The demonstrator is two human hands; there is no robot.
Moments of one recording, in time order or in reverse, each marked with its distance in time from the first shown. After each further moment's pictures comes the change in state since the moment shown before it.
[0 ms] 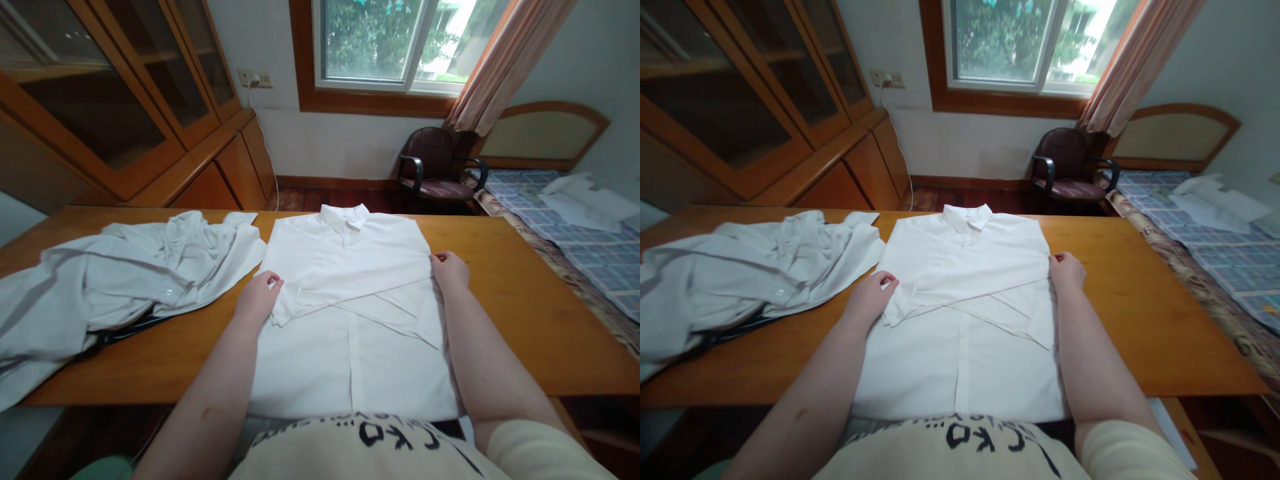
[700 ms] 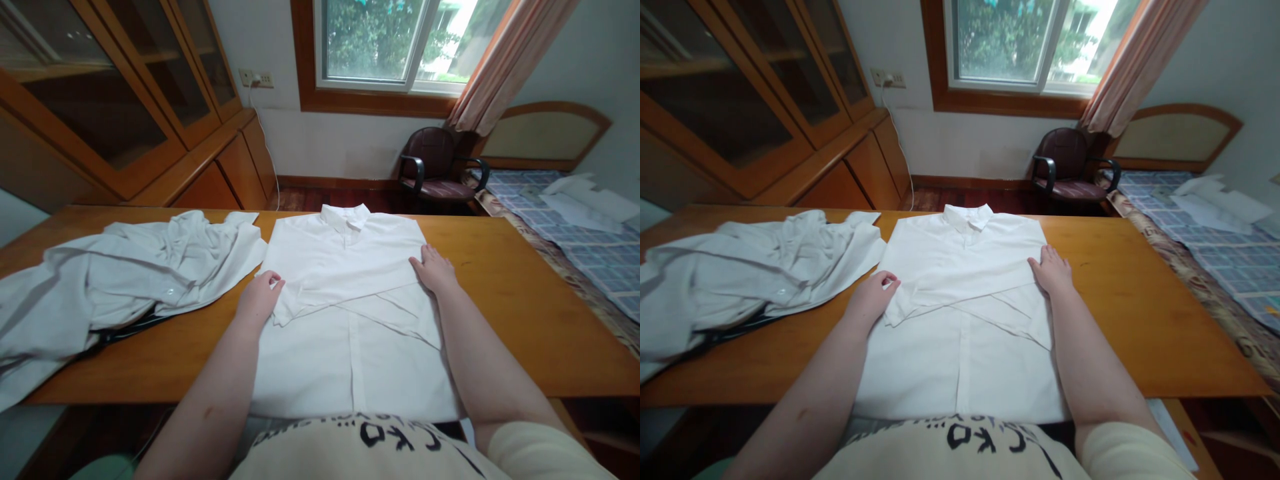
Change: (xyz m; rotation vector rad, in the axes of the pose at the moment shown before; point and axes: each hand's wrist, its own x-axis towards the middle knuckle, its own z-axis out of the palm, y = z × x) left_hand 0.001 -0.003 0.000 0.021 -0.023 -0.008; right_hand -0.017 -0.021 0.011 -0.289 -0.195 -0.382
